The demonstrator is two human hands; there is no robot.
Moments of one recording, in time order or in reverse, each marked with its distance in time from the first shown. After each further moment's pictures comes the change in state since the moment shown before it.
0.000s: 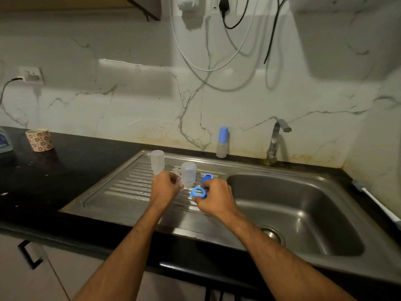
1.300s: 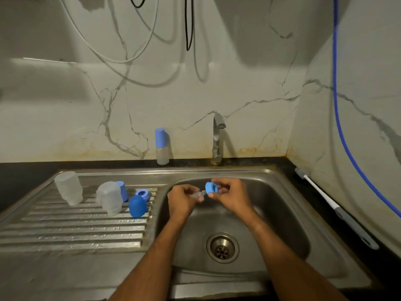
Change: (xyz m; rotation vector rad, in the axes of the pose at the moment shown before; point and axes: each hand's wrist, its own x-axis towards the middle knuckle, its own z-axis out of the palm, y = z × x) left_hand -0.018 0.155 0.225 -0.311 -0.314 0.020; right_hand 0.014 0.213 -0.143 0.245 0.184 0.304
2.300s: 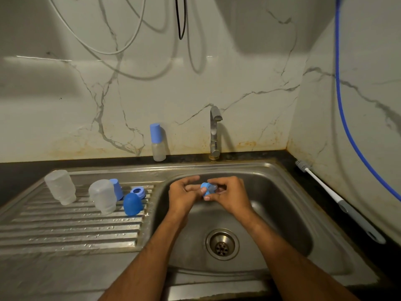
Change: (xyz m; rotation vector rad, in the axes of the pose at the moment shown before) left_hand -0.006 0.002 0.003 -0.512 -0.107 -0.084; right_hand 0.003 0.020 0.019 0.054 -0.016 -0.101
